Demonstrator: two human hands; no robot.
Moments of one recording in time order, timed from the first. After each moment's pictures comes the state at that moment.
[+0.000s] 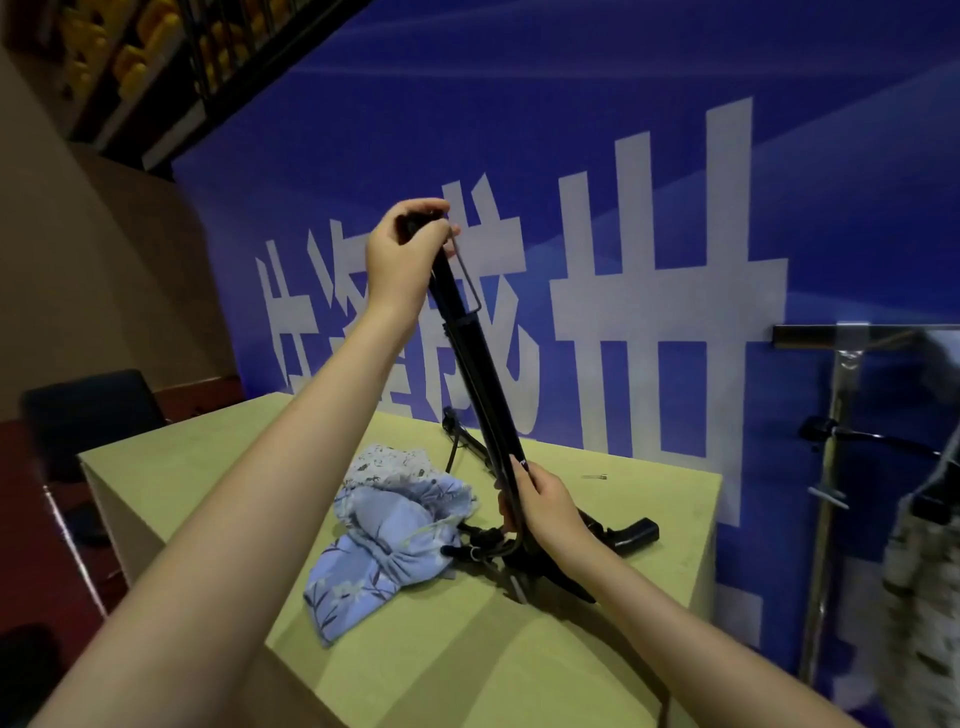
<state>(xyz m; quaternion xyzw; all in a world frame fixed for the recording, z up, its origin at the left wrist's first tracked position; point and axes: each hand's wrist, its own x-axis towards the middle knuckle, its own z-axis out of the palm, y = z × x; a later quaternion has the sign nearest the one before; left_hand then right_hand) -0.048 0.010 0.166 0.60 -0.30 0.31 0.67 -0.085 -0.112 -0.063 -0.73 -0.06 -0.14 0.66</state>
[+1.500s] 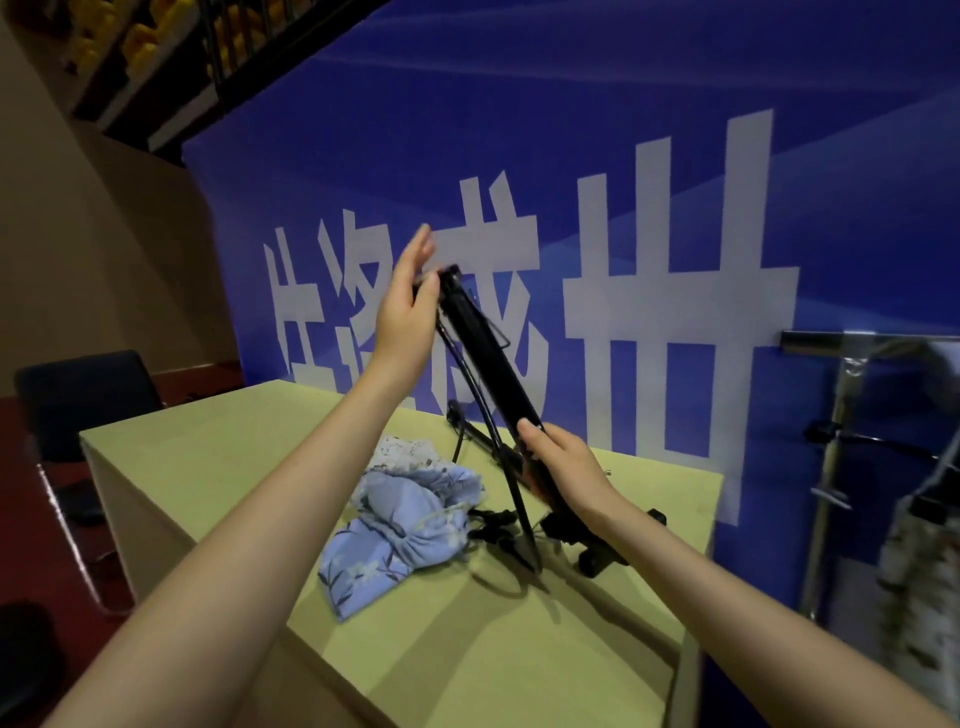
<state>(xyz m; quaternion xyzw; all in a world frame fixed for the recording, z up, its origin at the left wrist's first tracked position) -0.051 0.046 0.109 0.66 -0.30 0.28 0.62 -0.099 -0.120 -0.025 -0.75 -0.12 -0.16 0.63</state>
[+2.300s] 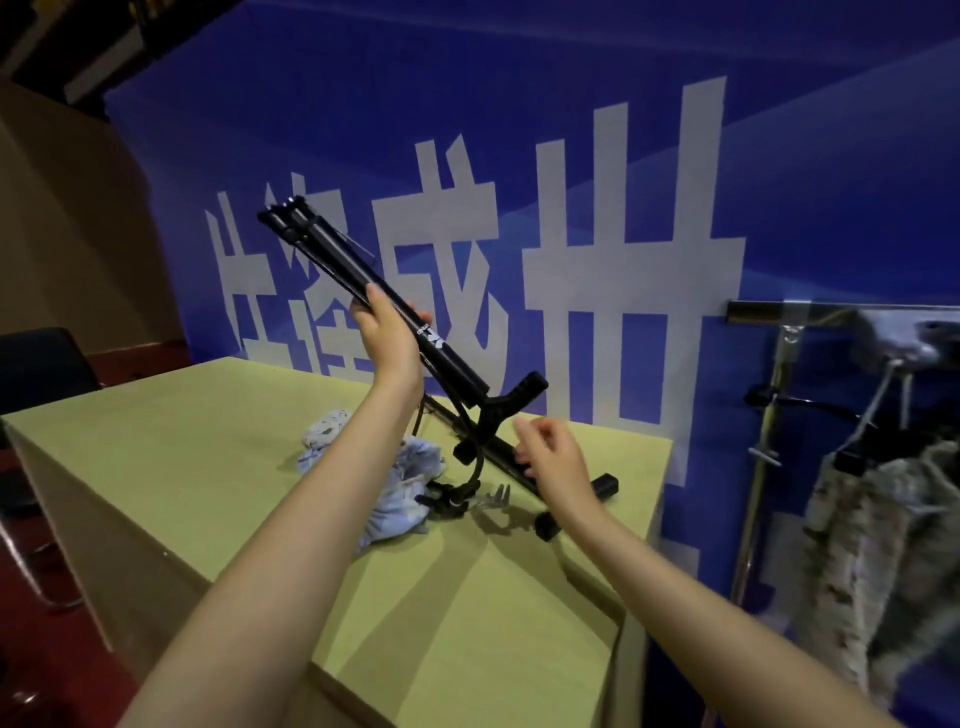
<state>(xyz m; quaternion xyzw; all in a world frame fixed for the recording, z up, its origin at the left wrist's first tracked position) -0.020 -0.003 0.062 0.48 -0.09 0.22 0.85 -0.107 -0.136 -0.062 -0.74 0.01 -0.25 0.62</state>
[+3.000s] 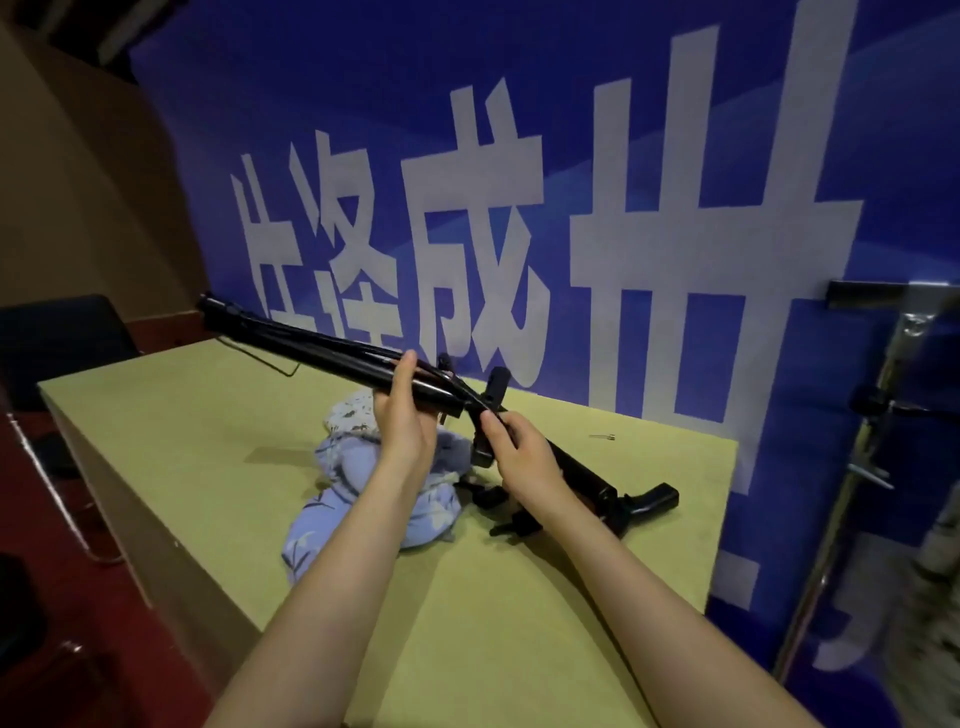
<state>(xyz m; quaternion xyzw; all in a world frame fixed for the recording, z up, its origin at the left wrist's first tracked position) 0.024 0.026 -0.035 0.36 -0.05 0.12 0.92 -0.030 -0.096 -0.080 -0.78 -0.05 -0.19 0.59</state>
